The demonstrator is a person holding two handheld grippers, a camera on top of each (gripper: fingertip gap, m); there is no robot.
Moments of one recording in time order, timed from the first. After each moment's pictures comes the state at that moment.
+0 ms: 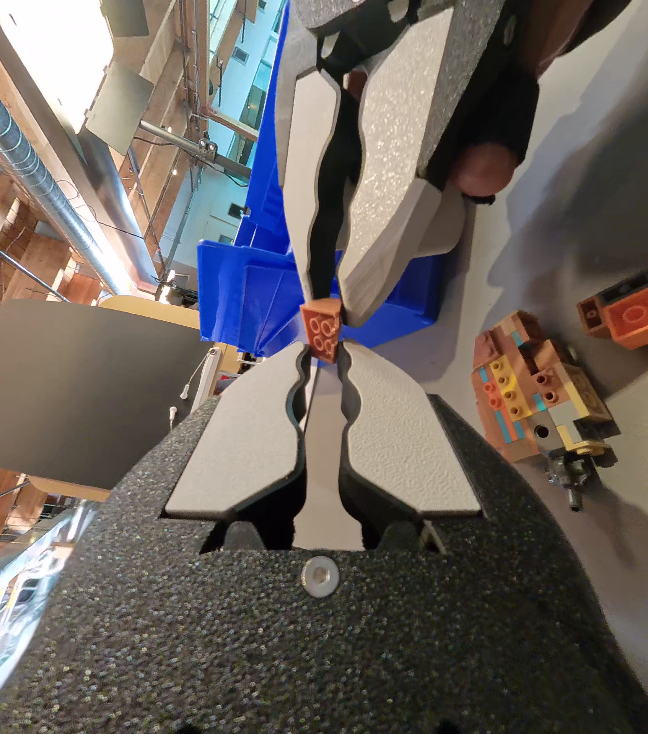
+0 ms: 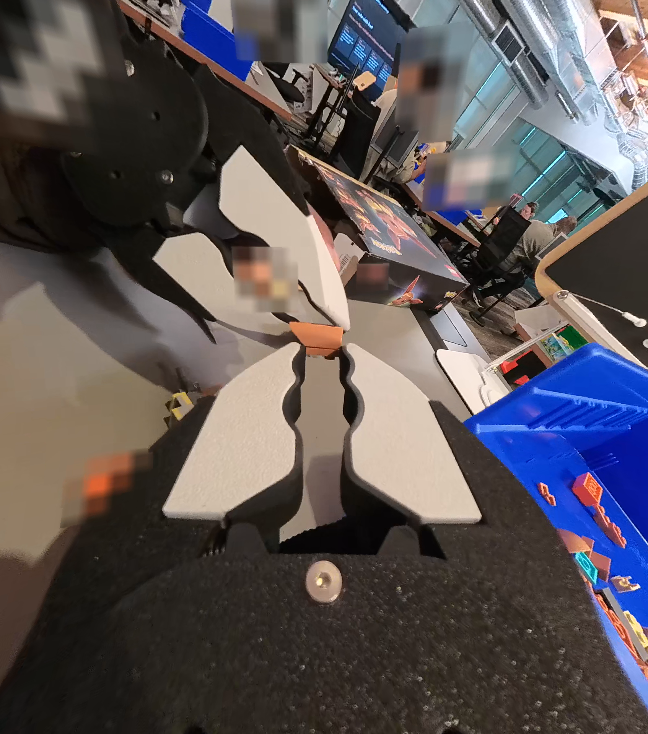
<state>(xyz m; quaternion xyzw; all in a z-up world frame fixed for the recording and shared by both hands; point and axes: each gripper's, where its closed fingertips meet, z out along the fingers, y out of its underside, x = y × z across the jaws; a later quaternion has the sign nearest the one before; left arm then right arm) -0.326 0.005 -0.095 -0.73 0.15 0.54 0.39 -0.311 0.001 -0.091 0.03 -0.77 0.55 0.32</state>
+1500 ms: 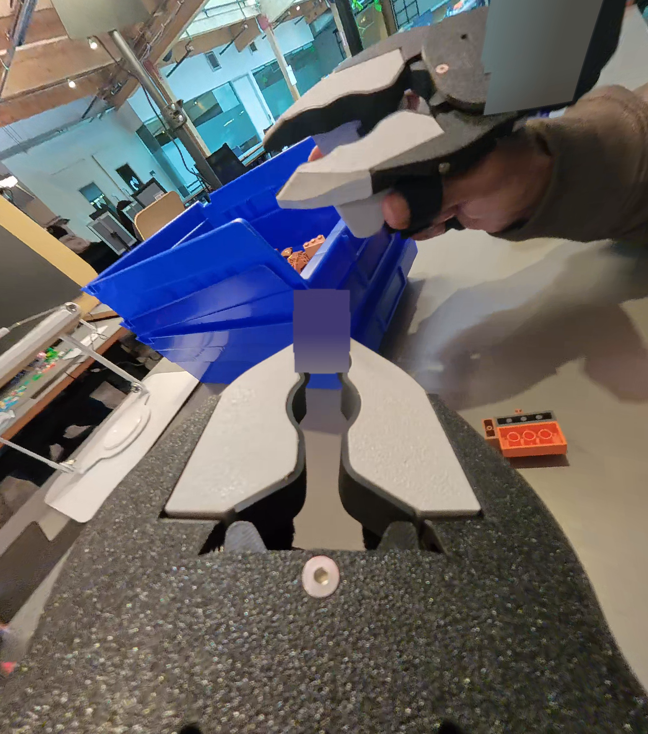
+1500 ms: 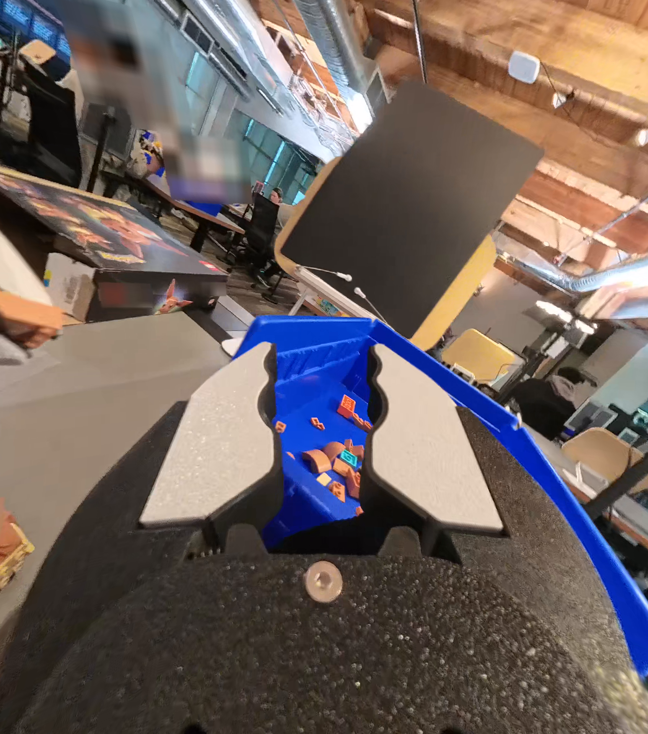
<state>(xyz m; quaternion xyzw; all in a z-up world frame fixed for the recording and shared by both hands) -0.319 0.004 -0.074 -0.76 -0.01 0.30 0.58 -0.373 0.090 -0.007 -0.17 -0.63 0.53 0.55</state>
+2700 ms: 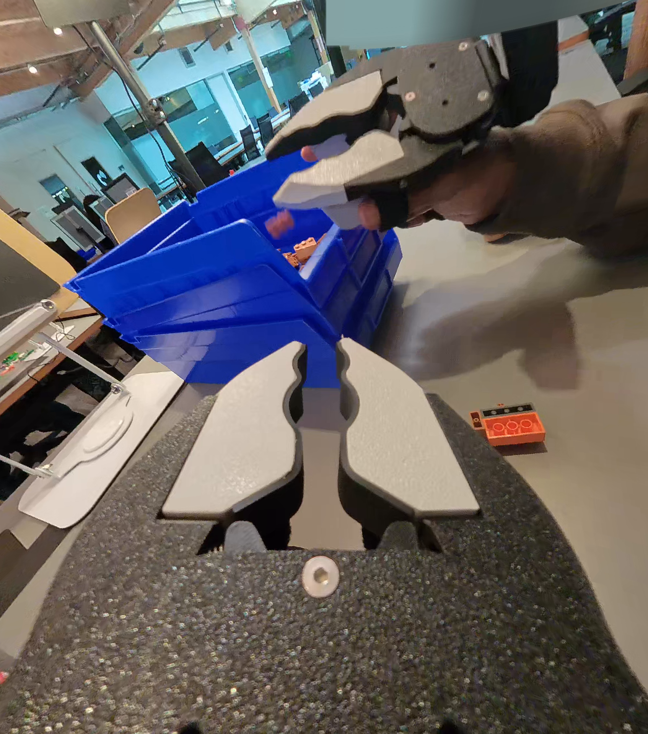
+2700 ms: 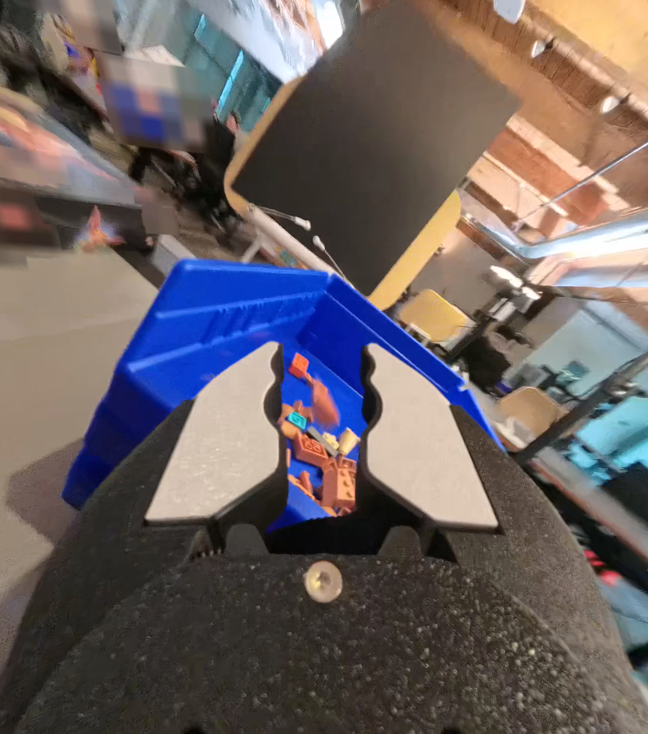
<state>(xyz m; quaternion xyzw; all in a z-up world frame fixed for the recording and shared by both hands) -0.317 -0.006 -0.069 -0.76 0.00 0.26 0.59 -0.396 0.125 -0.013 -0.20 -0.65 0.44 0.59</state>
